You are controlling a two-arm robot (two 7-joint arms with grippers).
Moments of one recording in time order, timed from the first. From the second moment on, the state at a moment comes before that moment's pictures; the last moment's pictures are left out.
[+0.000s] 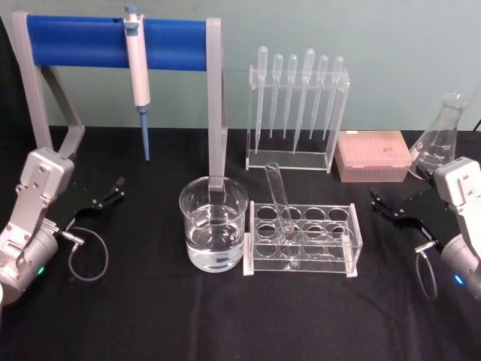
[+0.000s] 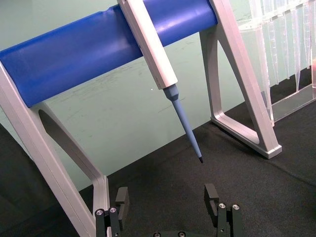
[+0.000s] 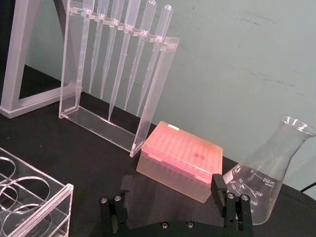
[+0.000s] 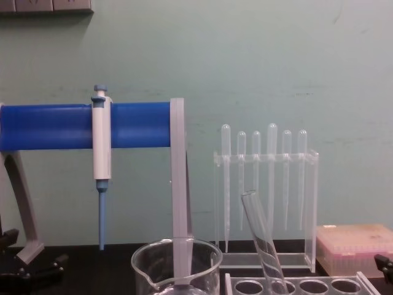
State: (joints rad) left arm -0.20 0.60 0.45 -1.41 -0.25 -0.12 0.03; right arm 0.20 0.60 -0.45 -1.41 0.25 -0.12 -0.03
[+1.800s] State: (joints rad) left arm -0.20 0.60 0.45 -1.41 -0.25 -0.12 0.03; right arm -0.09 0.73 -0.35 -1.80 0.34 -0.03 0.01
